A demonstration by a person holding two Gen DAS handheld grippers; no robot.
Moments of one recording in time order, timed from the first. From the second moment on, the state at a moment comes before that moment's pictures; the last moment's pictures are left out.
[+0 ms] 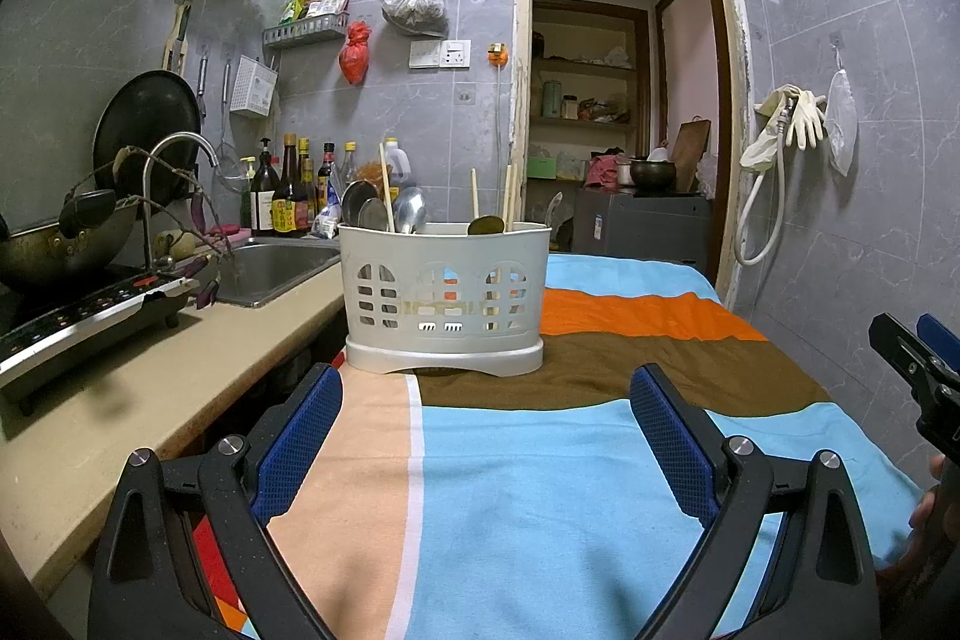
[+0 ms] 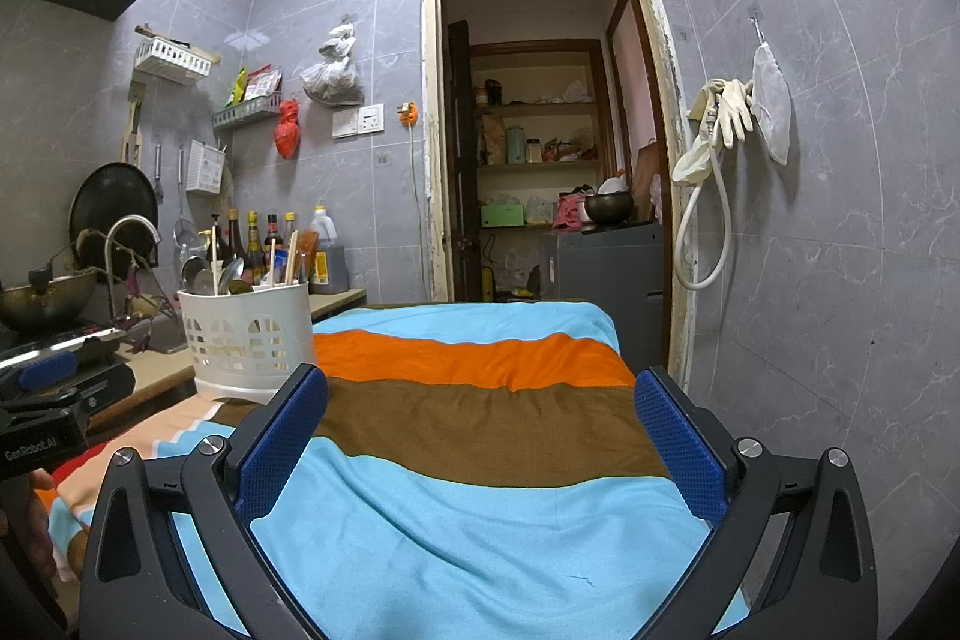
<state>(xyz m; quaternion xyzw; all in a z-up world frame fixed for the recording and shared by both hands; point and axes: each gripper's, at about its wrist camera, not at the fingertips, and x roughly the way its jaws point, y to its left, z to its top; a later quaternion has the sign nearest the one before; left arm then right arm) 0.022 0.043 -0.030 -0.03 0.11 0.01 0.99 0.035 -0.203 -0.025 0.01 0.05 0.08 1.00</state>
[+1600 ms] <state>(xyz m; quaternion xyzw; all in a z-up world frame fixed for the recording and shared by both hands) 0.021 0.043 -0.029 -0.03 0.12 0.01 0.99 0.035 -0.204 -0.026 0.01 0.05 0.08 1.00</state>
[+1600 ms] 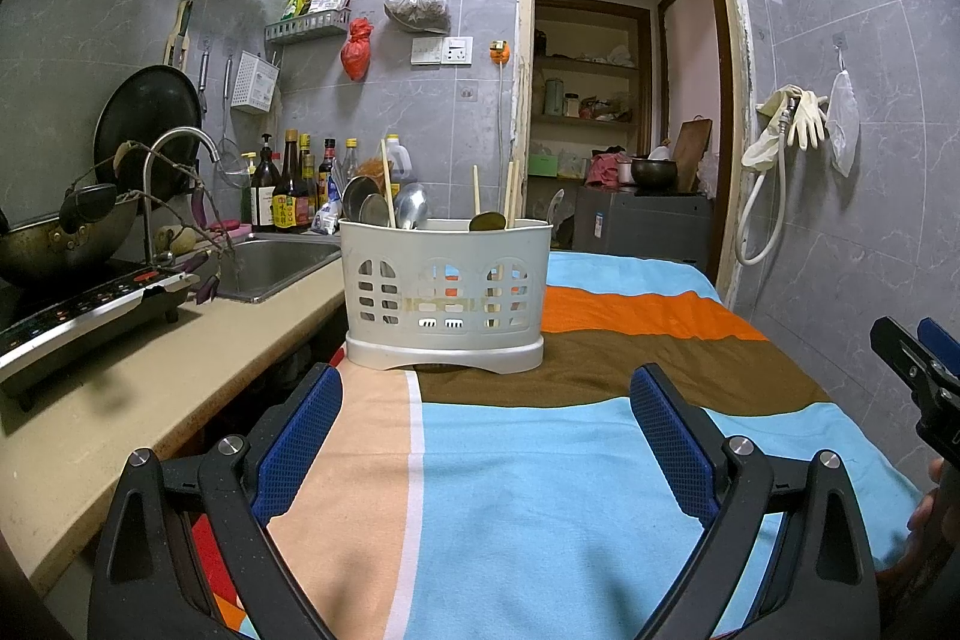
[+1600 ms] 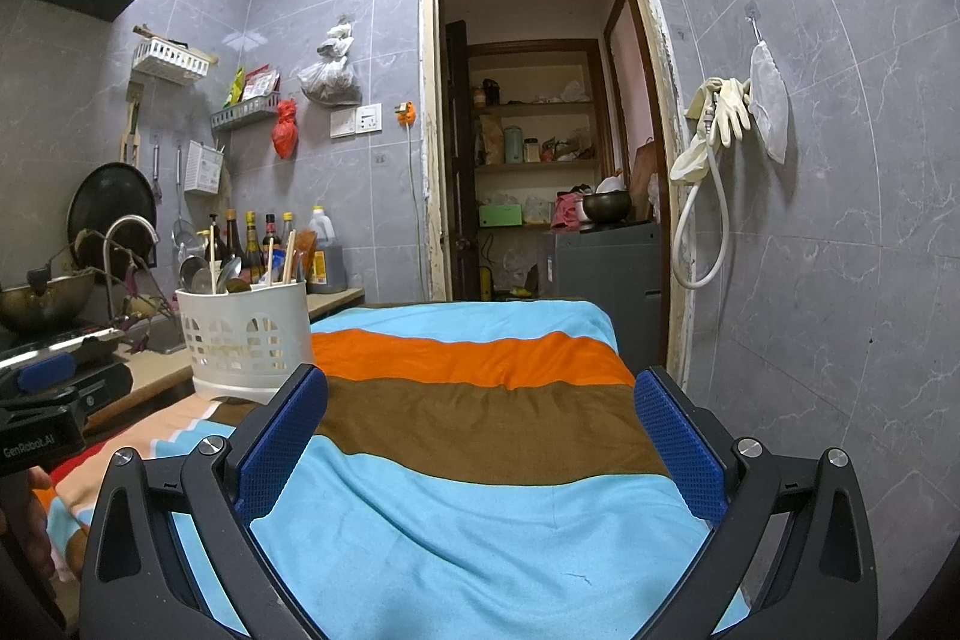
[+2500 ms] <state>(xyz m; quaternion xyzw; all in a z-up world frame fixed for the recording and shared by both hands) 0.022 0.048 -0.034 -0.04 0.13 0.00 0.99 0.035 -0.204 -0.026 0.01 0.05 0.08 1.00</state>
